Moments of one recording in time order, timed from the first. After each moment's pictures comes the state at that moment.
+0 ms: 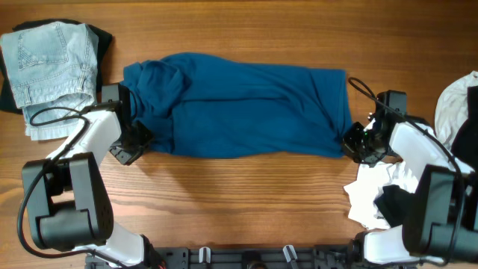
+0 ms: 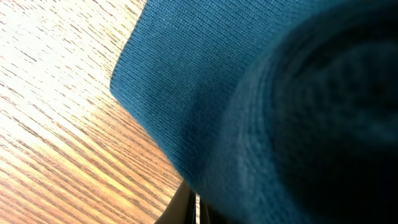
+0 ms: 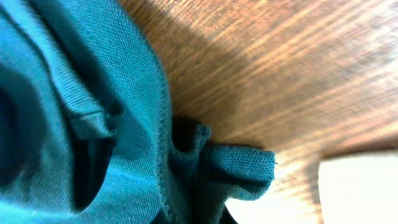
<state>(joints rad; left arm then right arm) 0.13 1.75 0.96 -0.76 -0.01 -0.66 -0.18 1.63 0.82 -0.66 -0.22 0.55</state>
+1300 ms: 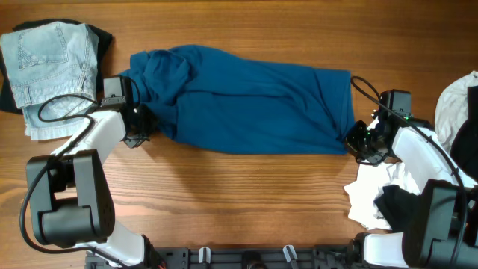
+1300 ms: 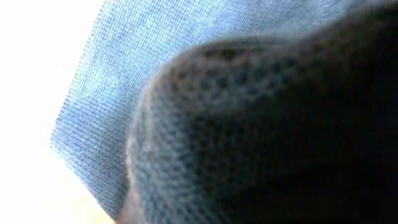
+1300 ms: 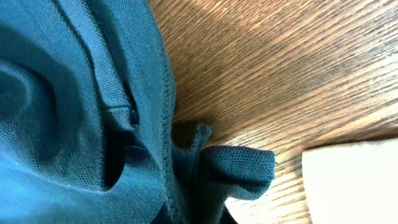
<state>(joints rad) 0.10 1.77 0.95 -0.48 0.10 -0.65 -0.18 1.57 0.82 -0.67 -0.21 0.53</state>
